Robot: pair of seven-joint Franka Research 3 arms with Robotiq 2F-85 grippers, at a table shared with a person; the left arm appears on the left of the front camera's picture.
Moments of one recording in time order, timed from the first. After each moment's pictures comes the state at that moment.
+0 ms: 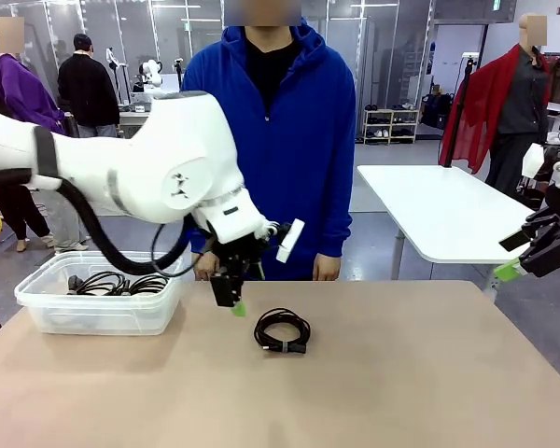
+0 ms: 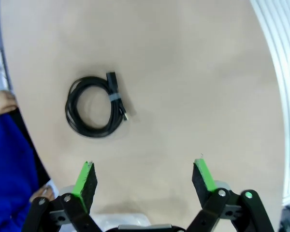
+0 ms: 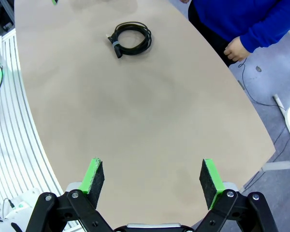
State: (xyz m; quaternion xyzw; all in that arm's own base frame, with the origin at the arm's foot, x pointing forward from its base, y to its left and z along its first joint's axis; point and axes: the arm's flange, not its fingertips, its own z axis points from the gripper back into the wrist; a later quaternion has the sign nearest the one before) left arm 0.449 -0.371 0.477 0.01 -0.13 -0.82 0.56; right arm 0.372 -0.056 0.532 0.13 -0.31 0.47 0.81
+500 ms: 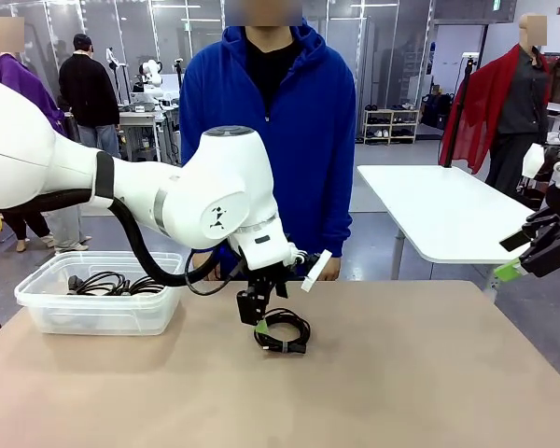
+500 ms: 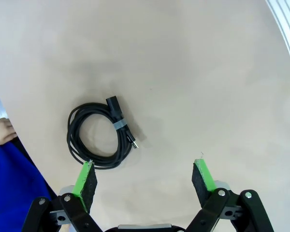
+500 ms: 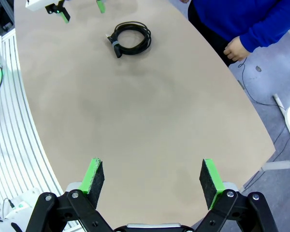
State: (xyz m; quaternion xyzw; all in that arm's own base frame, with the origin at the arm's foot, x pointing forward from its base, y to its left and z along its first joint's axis) left arm 0.458 -0.414 0.436 0.03 -0.11 -0.86 0.50; right arm 0.372 -0.056 0.532 0.13 -0.31 0.47 0.81
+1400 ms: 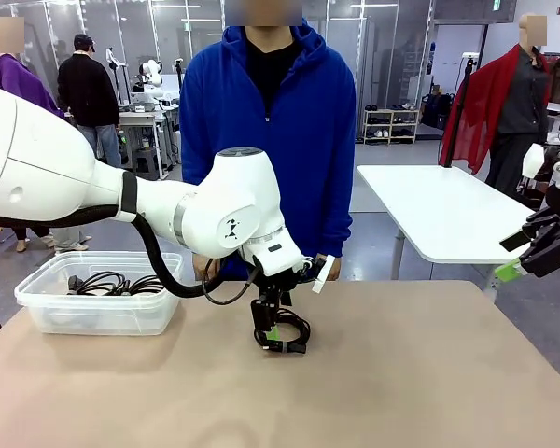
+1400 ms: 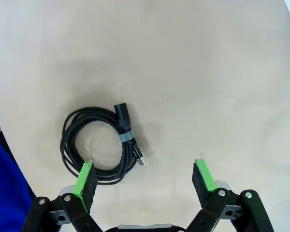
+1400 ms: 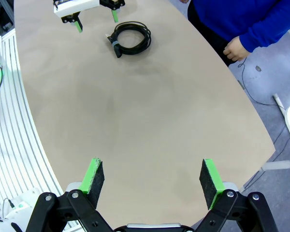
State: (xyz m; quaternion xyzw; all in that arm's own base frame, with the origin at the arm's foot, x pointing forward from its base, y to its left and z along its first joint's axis) left arm 0.491 -0.425 0.403 -0.01 -0.11 -0.82 0.56; right arm 0.372 -0.057 0.532 0.13 -0.31 0.47 0.81
